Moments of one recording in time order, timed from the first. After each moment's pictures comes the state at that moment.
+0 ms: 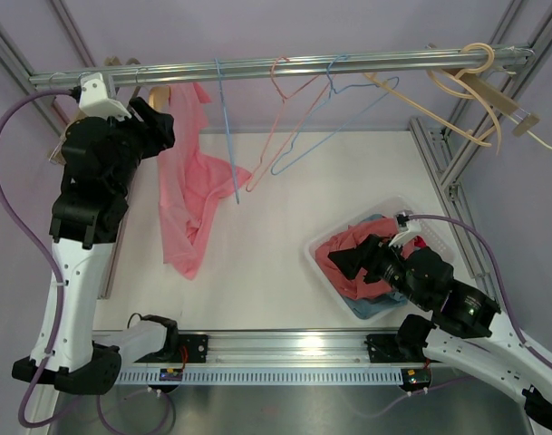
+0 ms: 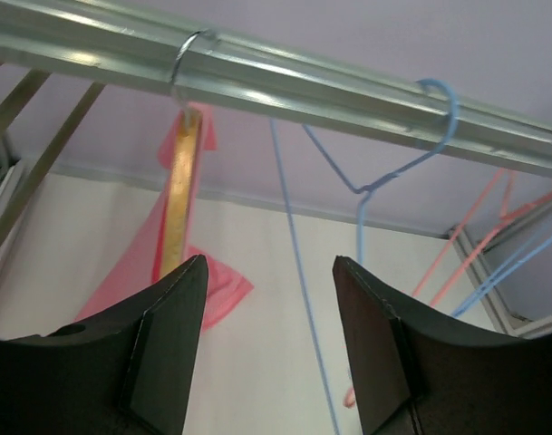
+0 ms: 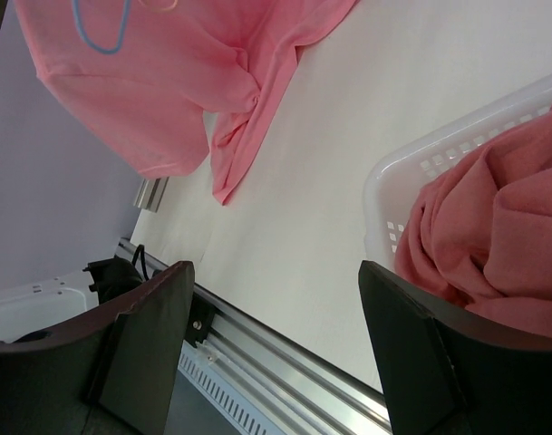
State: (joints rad) left arm -0.24 1.11 1.65 -0.57 -0.15 -0.36; right arm 0.94 0.47 0.71 -0.50 0.24 0.81
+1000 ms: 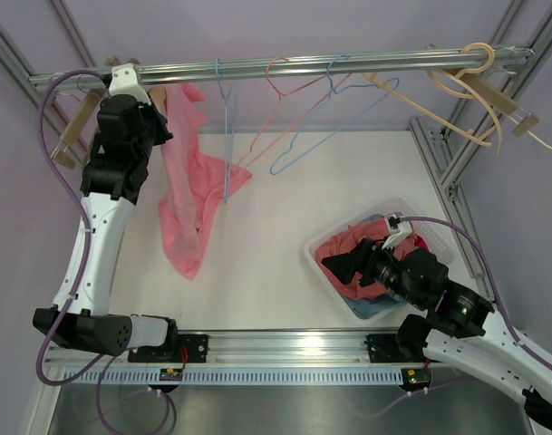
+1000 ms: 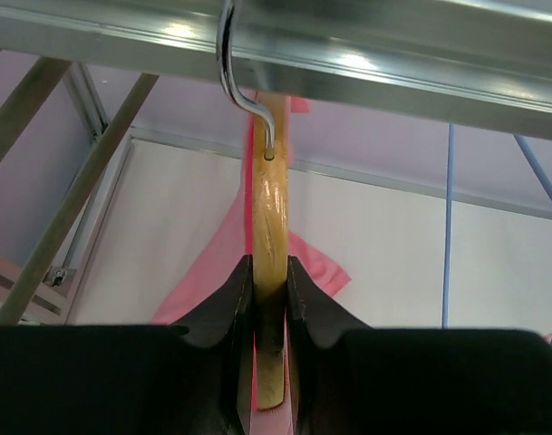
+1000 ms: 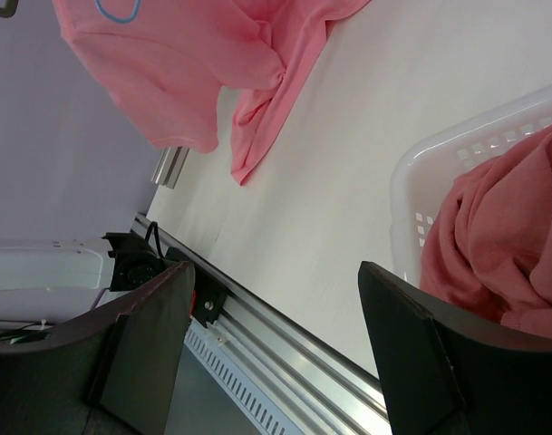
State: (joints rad) left arm -0.15 1.33 1.63 -0.53 -0.22 -0.23; right arm 0.94 0.46 0.65 -0.43 0.15 0.80
